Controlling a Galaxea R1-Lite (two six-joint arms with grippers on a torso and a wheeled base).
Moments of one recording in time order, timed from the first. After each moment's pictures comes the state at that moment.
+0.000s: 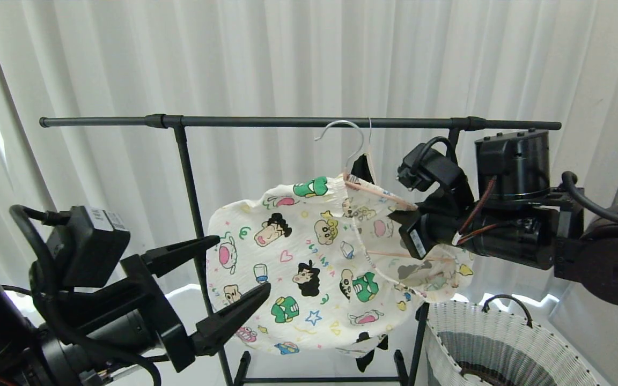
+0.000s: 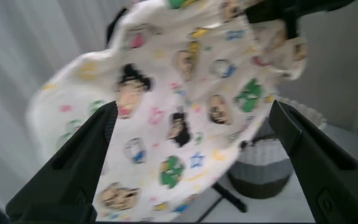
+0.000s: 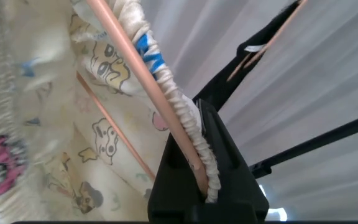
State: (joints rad) left arm -0.57 1.30 -0.29 -0.94 -0.21 0.09; right arm 0.73 1.74 -1.08 -0.32 -0.07 -0.28
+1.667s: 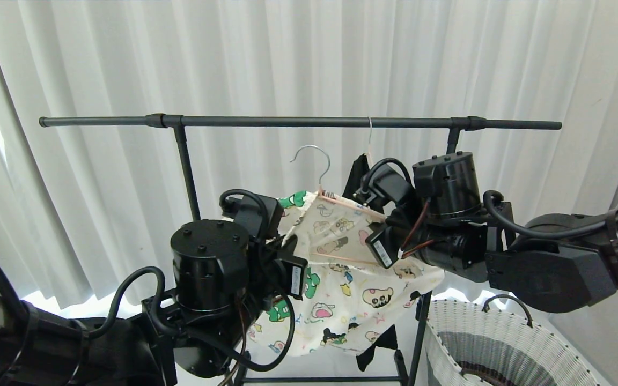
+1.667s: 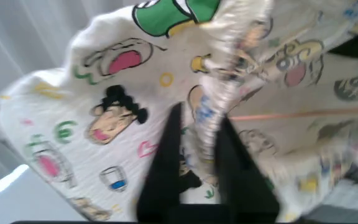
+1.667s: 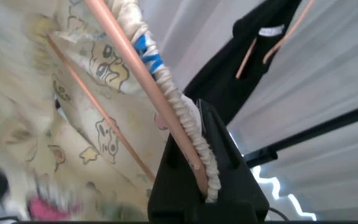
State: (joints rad) left arm -0.74 1.78 -0.61 -0.95 0.41 0.04; right arm 0.81 1.87 -1.16 -0.30 -0.28 -0.22
